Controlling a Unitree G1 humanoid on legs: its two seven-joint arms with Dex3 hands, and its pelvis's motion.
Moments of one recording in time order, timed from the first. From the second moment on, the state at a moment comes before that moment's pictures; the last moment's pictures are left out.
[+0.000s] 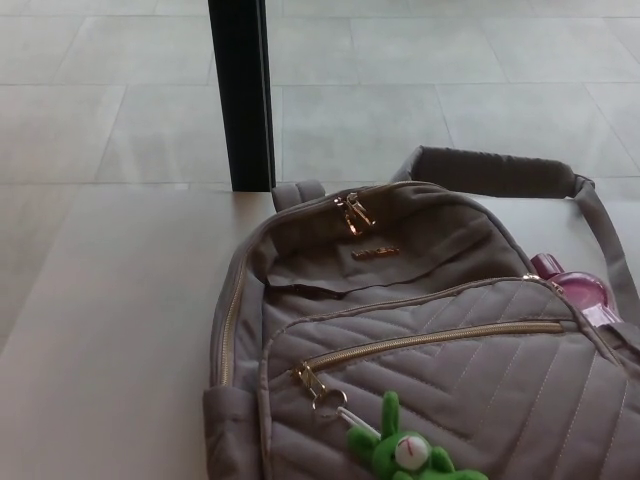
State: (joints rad) left_arm 0.08 0.59 0.42 1.19 -0.09 -0.09 -0.15; right_arm -0.01 -0.61 -0.45 0.06 0.11 -0.20 0.04
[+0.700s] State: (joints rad) left_arm 0.08 0.60 0.39 1.21 -0.09 -0.11 -0.15; right_arm 0.12 -0.61 0.07 -0.63 0.03 -0.12 0.15
